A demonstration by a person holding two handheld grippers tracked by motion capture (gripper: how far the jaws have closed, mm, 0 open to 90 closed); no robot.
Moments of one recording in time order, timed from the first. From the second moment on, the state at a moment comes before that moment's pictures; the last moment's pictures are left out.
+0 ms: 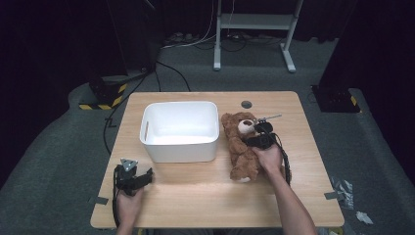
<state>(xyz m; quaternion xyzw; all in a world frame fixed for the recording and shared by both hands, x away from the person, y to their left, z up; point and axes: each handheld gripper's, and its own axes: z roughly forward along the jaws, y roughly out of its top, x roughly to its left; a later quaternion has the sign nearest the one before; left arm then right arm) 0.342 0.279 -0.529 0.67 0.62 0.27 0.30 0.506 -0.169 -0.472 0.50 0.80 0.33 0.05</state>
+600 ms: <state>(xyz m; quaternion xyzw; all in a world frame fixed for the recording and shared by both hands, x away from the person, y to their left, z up) 0.342 0.280 -0.528 0.68 0.61 0.27 0.30 0.481 -0.179 -0.452 0.45 0.80 0.40 0.07</state>
